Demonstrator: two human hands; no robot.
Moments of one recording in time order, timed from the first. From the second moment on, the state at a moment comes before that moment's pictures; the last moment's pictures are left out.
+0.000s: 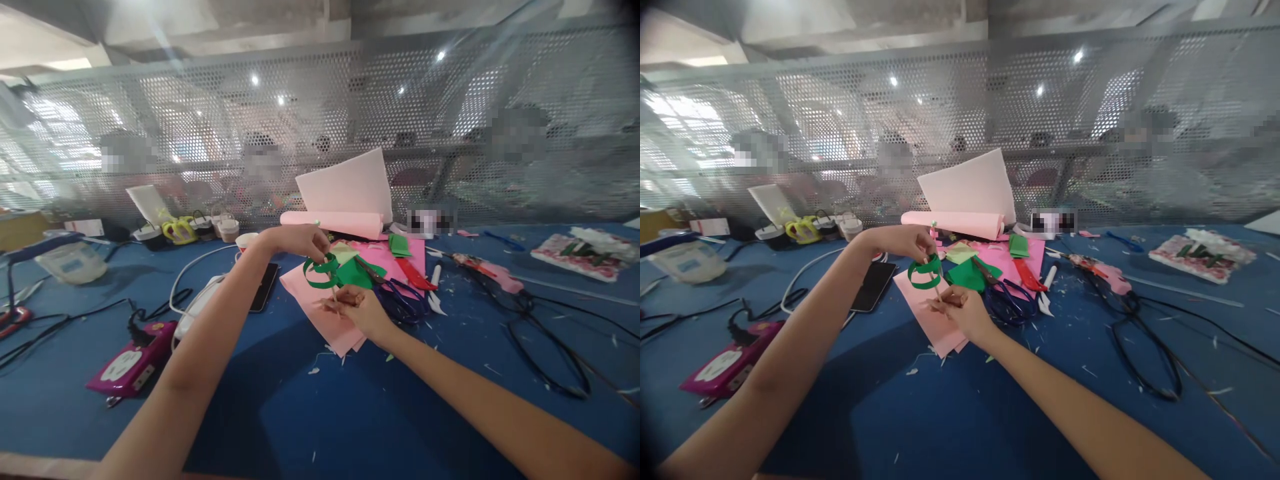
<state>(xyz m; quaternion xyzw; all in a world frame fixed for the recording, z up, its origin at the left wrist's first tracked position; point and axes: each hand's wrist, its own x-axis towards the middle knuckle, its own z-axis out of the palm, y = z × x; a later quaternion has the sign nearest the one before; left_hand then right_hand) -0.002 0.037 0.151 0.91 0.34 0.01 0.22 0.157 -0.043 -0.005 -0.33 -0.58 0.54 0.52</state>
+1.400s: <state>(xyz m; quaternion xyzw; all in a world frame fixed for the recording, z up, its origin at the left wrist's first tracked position) 0.006 0.030 0.151 0.92 0.30 0.00 0.24 0.167 -0.059 0.017 -0.35 -0.59 0.42 0.59</state>
